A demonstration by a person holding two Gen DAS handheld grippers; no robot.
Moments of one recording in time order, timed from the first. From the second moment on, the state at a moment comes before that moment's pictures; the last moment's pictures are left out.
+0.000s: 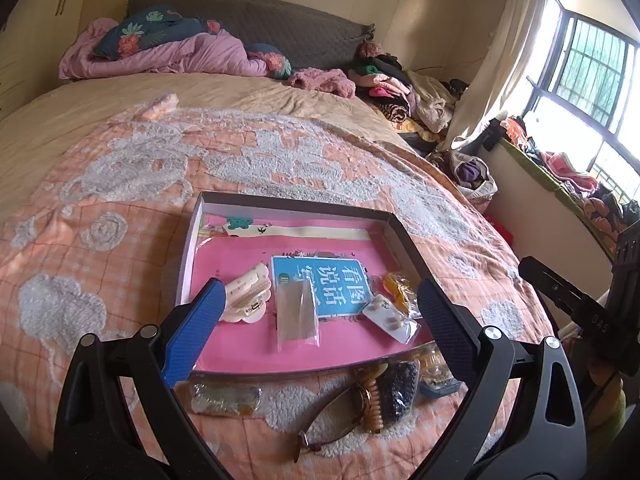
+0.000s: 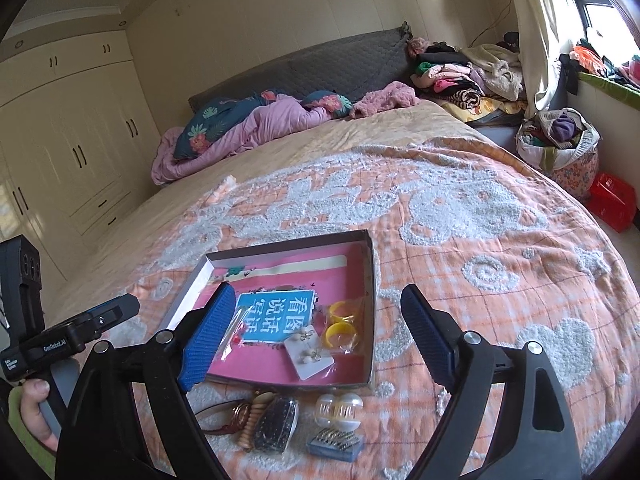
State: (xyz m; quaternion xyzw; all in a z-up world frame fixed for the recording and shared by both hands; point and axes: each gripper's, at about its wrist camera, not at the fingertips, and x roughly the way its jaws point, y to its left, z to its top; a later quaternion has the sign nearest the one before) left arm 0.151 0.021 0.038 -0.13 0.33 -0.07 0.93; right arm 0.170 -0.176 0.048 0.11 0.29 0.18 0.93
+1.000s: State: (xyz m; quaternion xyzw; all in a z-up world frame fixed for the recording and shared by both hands) left arm 0.107 0.000 0.027 -0.07 0.34 -0.07 0.93; right arm 0.124 -0.173 0.048 0.09 0.31 0.20 0.92
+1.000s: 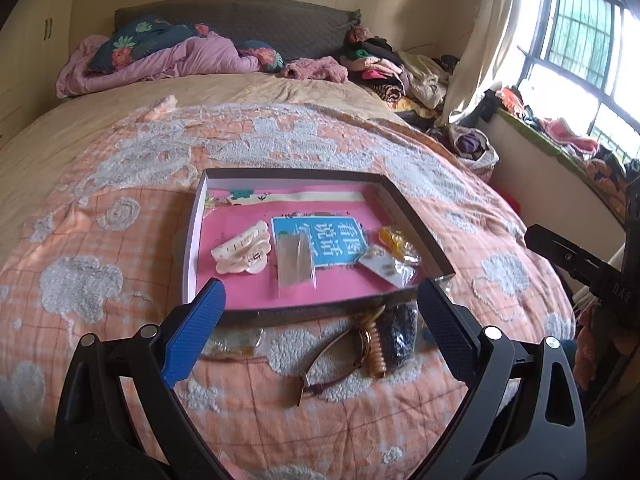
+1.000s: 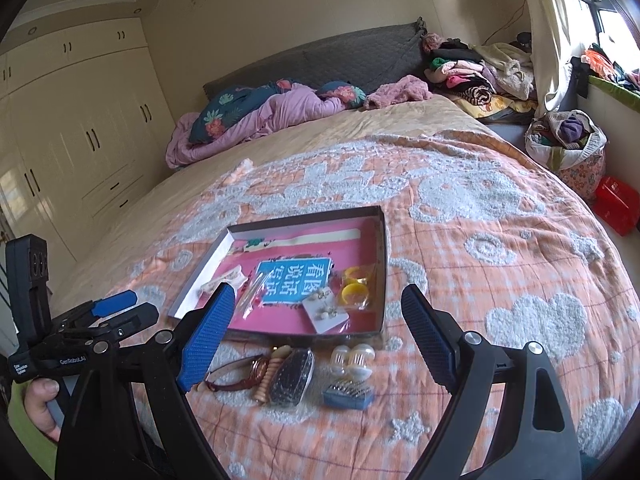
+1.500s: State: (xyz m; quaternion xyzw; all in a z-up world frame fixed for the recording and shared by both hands) left arm 0.090 -0.020 0.007 -0.03 0.37 -0.07 0.93; right arm 0.106 -0.171 0.028 0.07 0.34 0.20 0.92
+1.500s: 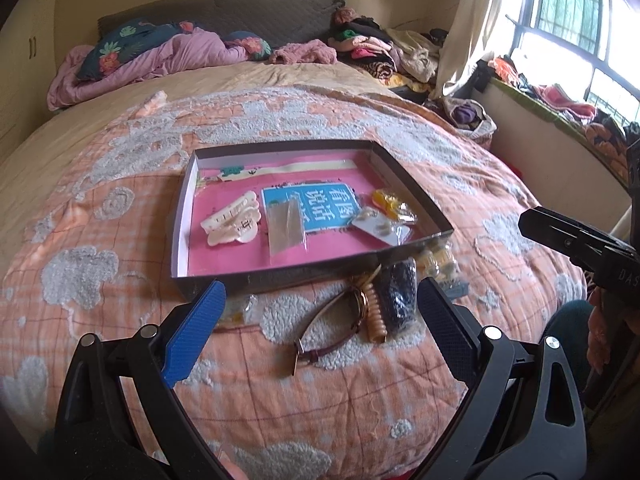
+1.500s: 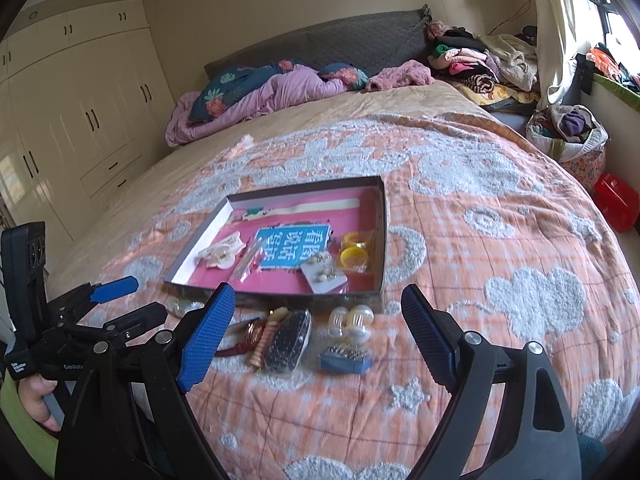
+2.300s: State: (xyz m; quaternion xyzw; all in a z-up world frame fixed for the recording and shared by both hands) left arm 0.099 -0.027 -0.053 0.01 0.44 -0.08 0.90; right arm 0.113 -0.164 -0.023 0.05 0.40 0.18 0.90
